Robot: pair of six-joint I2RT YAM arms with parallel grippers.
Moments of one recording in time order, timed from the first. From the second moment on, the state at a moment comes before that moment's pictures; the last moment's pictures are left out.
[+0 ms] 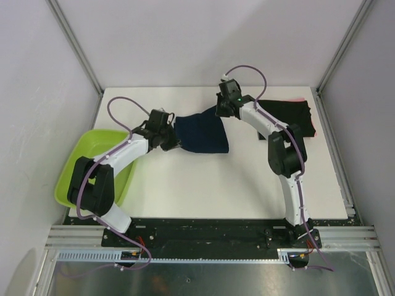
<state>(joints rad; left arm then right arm) -0.38 1.59 1.06 -0.37 0.06 -0.77 0.45 2.23 1.92 -0.45 0.05 0.44</state>
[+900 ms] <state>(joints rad) -0.49 1.61 1.25 -0.40 0.02 -0.73 0.38 2.09 1.87 -0.48 0.17 0.39</state>
